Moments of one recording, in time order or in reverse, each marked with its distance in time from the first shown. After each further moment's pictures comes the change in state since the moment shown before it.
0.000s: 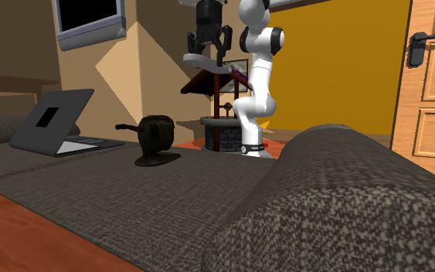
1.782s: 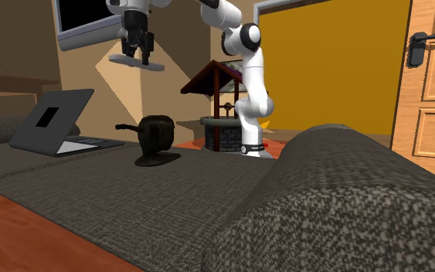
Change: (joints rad) arm -0.203 0.323 -0.269 0.413 -0.097 -0.098 -0.458
